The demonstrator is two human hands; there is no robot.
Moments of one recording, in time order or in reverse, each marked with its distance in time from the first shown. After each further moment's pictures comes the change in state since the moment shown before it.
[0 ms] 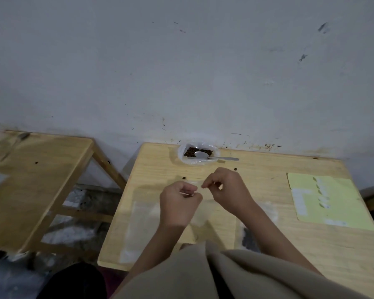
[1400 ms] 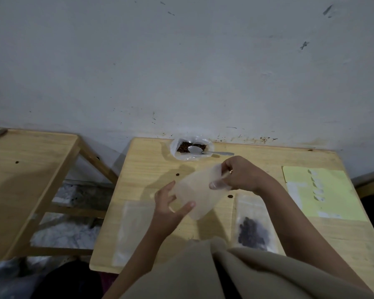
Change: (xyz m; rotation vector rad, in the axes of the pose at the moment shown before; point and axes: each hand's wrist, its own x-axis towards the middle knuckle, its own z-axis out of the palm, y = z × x) left_hand 0.035 -0.093 0.005 -0.056 -0.258 -0.002; right_hand 0.033 0.017 -0.050 0.278 -0.395 0.451
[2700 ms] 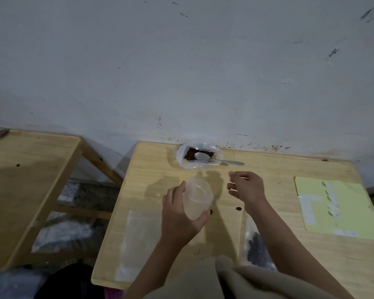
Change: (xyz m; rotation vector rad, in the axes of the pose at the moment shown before) left_hand -0.003 0.008 0.018 0.463 0.245 0.452; right_hand 0.031 0.051 0.039 0.698 0.547 0.242
